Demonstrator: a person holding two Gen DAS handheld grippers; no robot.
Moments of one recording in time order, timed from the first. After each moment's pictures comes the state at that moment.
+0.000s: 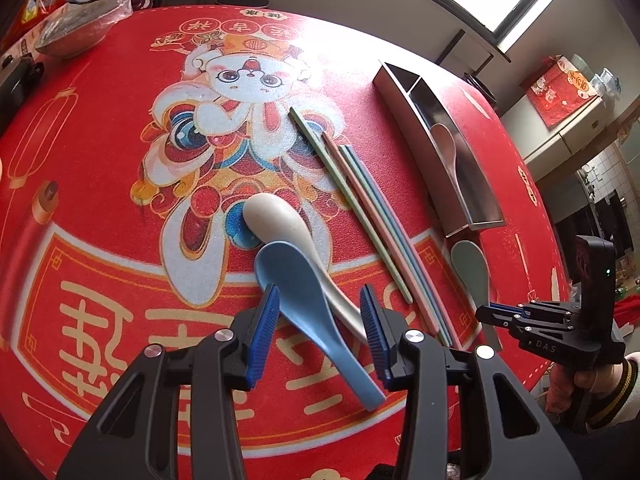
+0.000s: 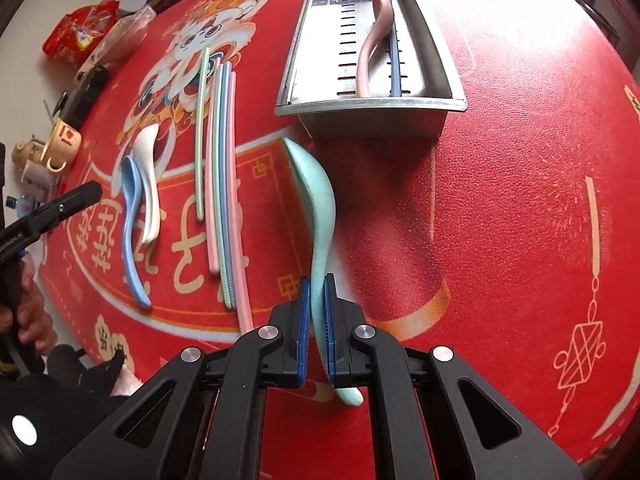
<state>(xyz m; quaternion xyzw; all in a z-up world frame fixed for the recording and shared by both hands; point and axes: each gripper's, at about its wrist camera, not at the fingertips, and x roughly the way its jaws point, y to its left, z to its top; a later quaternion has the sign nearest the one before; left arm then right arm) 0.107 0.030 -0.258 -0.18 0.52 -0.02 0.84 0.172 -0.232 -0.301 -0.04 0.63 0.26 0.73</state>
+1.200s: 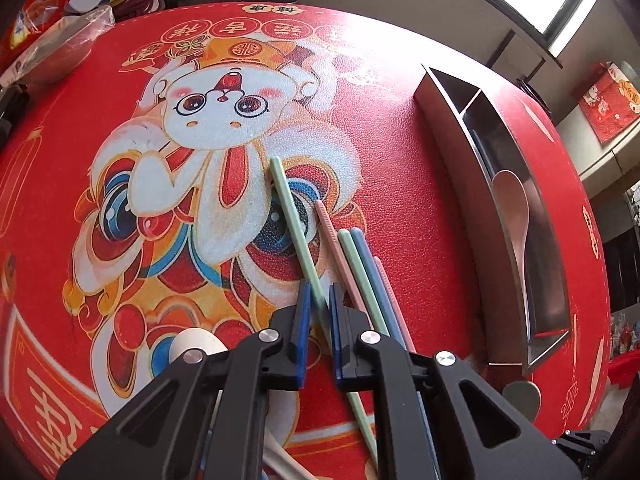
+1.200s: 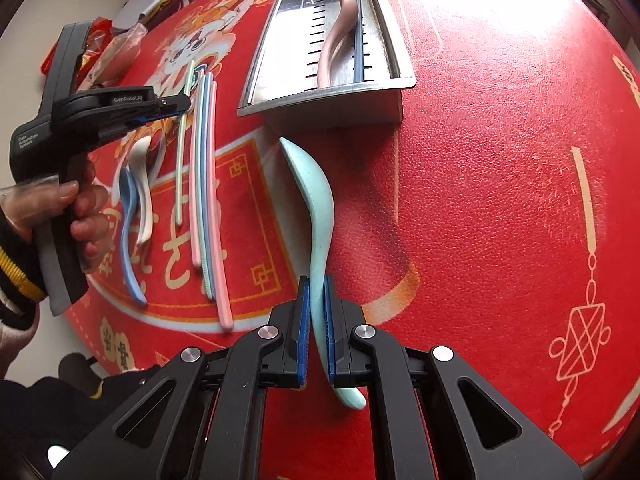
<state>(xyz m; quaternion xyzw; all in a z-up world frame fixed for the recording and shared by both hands) 0.226 0.001 -0.298 -0.16 0.53 0.08 0.83 0.177 -0.261 -0.306 0.00 0.63 0.26 0.73</state>
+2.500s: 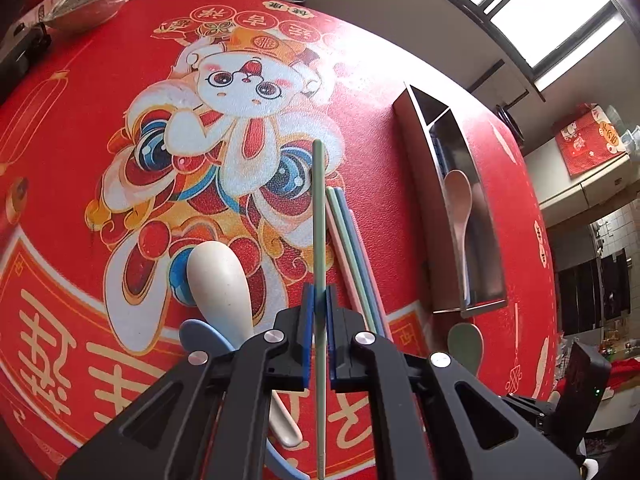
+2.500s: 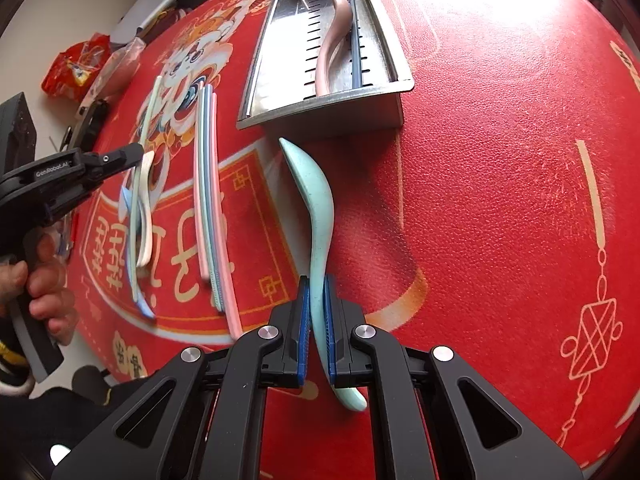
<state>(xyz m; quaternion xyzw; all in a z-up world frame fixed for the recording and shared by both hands) 0.167 0.014 -0.262 -0.25 0.51 0.04 0.82 0.180 -0.262 -0.304 0.03 0.63 0.27 0.73</state>
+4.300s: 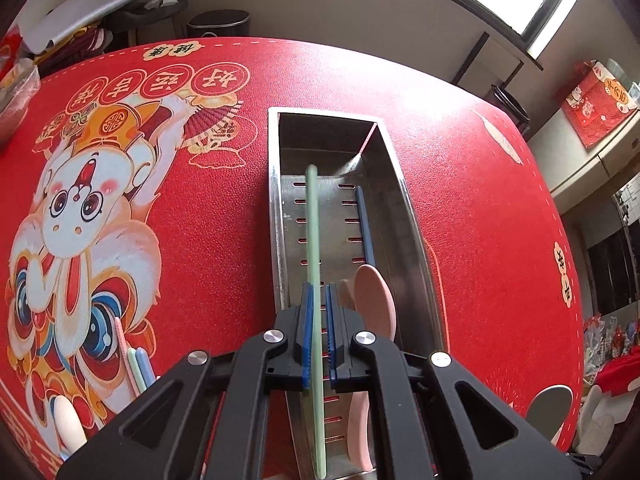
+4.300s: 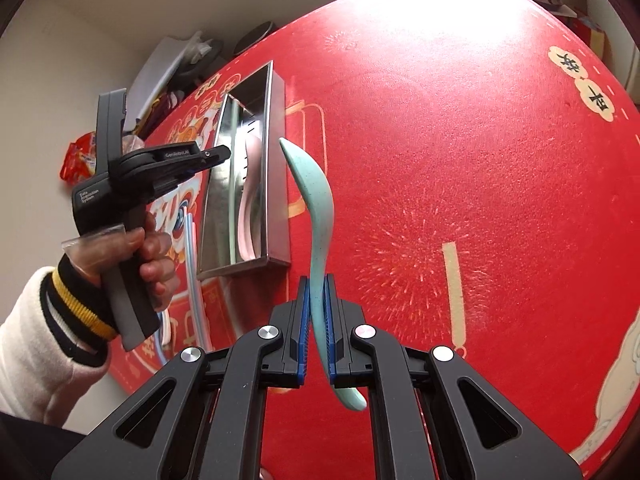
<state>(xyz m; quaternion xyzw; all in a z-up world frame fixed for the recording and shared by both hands) 0.336 -0.097 -0.272 -0.16 0.51 0.05 0.84 0.260 -0.367 -0.266 0.14 0.58 0.26 0.76</state>
